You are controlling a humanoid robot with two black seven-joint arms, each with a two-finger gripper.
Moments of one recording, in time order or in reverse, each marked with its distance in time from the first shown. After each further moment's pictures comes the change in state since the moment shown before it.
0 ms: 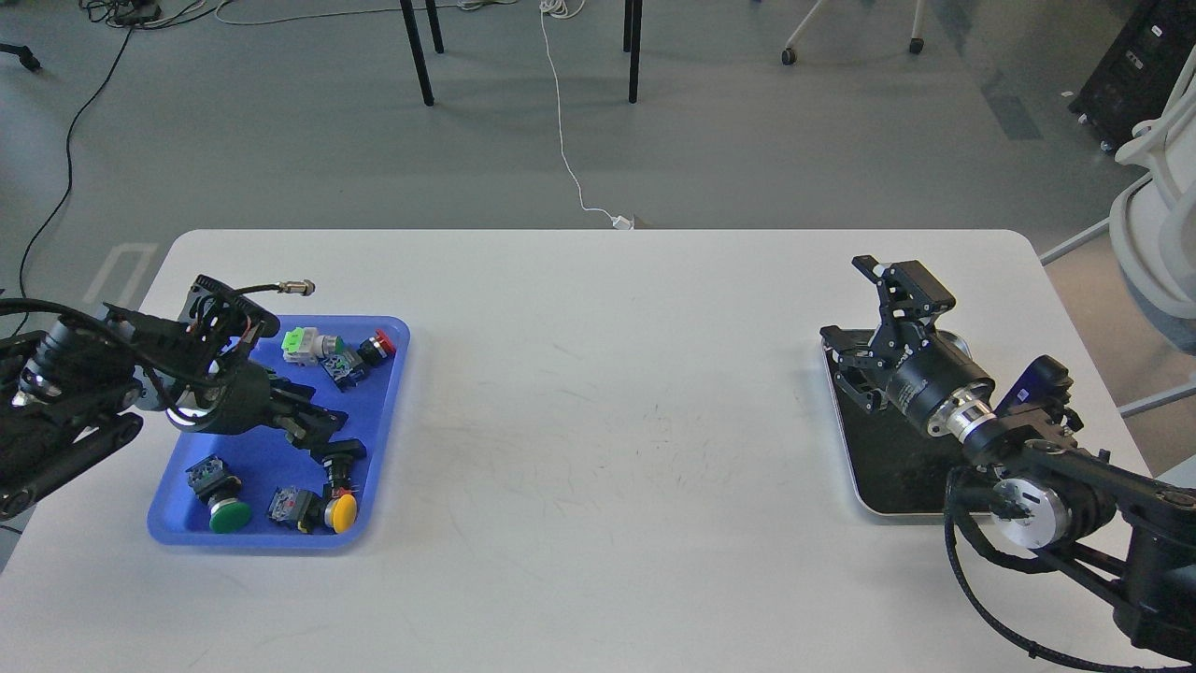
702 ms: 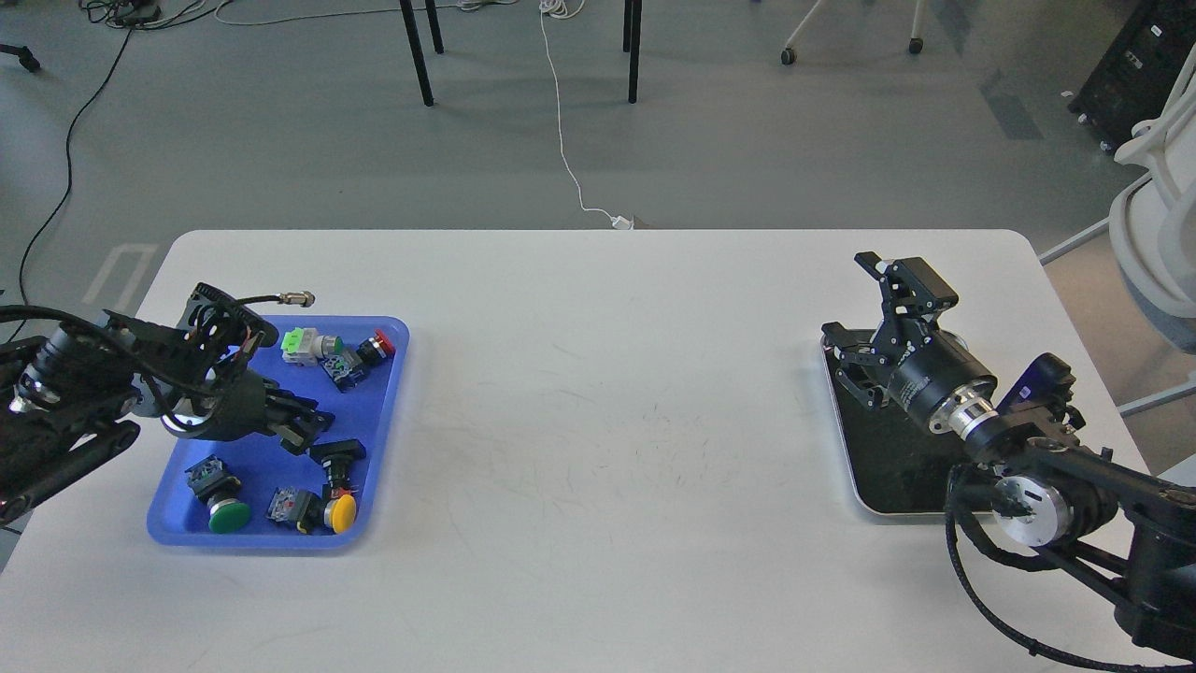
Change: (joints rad) left arm 0.005 0.001 0.006 0.020 0.034 0.001 0.010; right arm 0.000 -0.001 0.008 0.003 0.000 0.000 0.000
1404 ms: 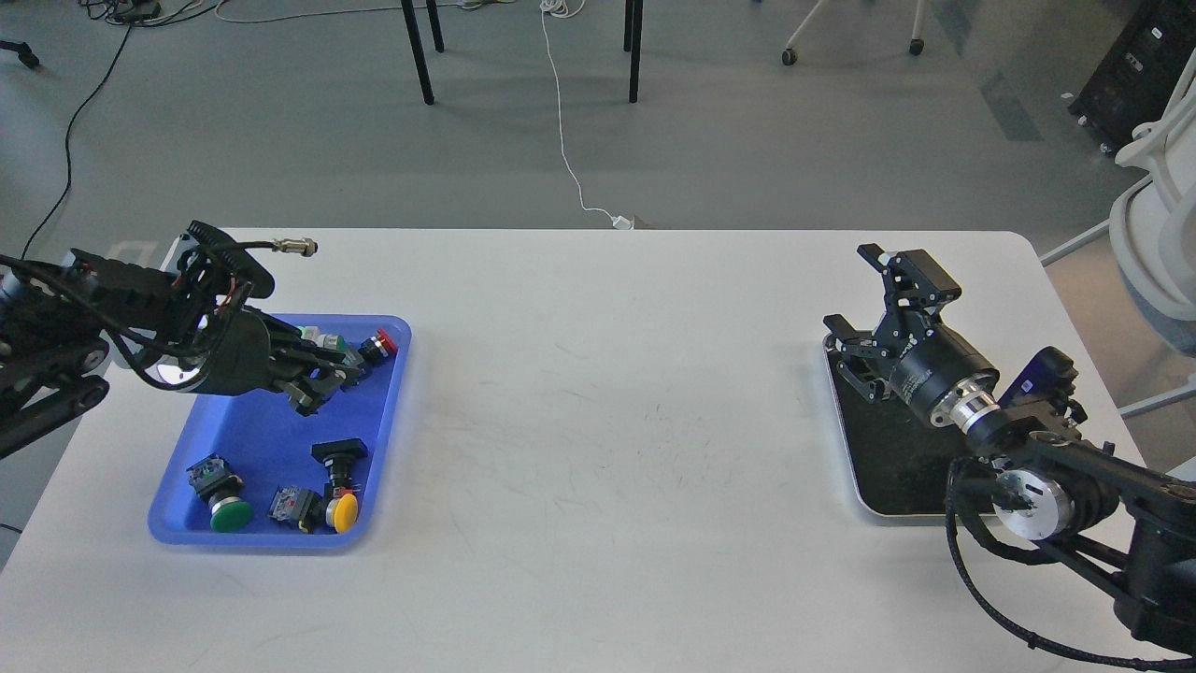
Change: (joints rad) left arm -0.129 0.153 -0.012 -0.315 -0.037 -0.001 -0.042; right arm 0.008 -0.001 0.009 -0.004 0.000 0.000 0.000
